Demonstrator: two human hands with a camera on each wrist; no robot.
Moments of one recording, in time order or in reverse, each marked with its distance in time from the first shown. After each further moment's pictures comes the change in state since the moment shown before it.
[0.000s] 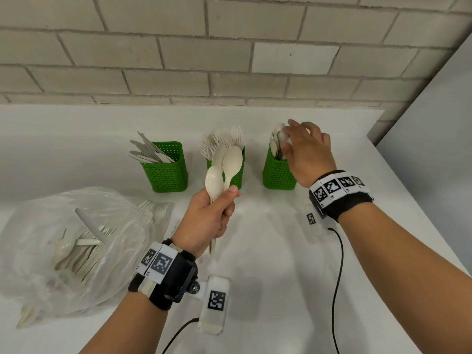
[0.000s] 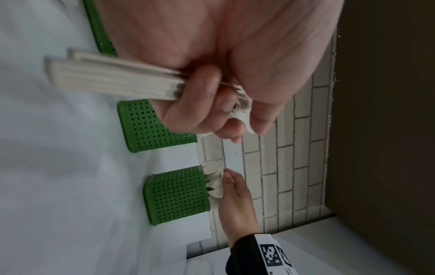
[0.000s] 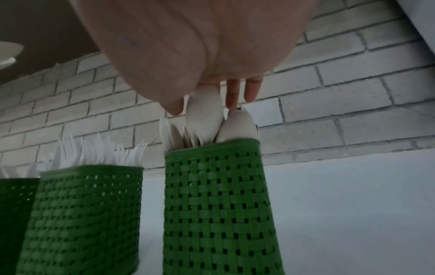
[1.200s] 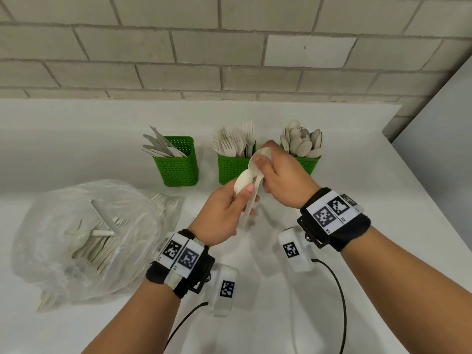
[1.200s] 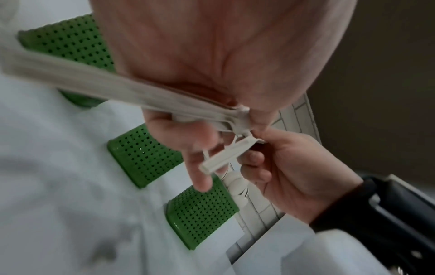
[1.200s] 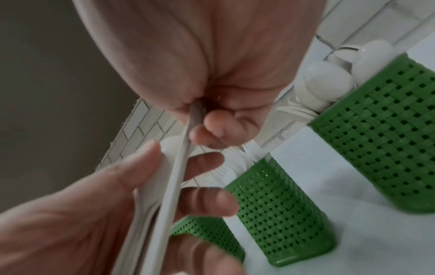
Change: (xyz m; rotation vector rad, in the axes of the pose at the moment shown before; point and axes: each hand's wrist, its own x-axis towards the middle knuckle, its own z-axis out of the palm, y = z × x) left_hand 0.007 -0.005 -0.004 0.513 -0.106 0.169; right_hand -0.034 -0.082 -0.007 0.687 -0.184 -0.058
